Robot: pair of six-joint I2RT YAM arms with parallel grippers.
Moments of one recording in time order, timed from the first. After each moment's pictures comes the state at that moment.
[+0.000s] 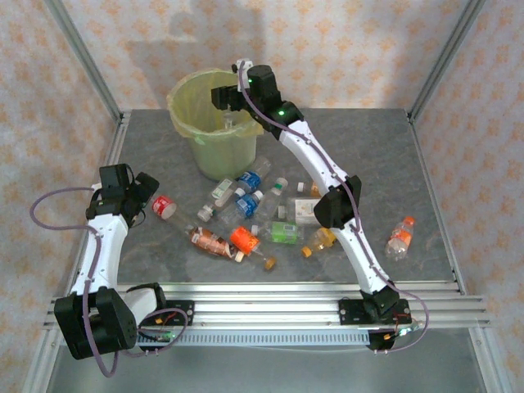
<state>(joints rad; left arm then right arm) 0.28 1.08 0.82 -0.65 0.00 -0.80 0.61 2.52 2.77 -0.51 -0.17 0.25</state>
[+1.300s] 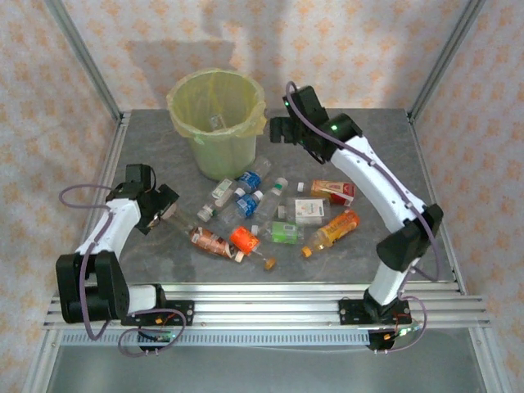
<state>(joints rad) 0.16 1.32 0.82 -0.68 0.01 -0.81 0.61 1.70 1.89 -0.96 0.34 0.41</state>
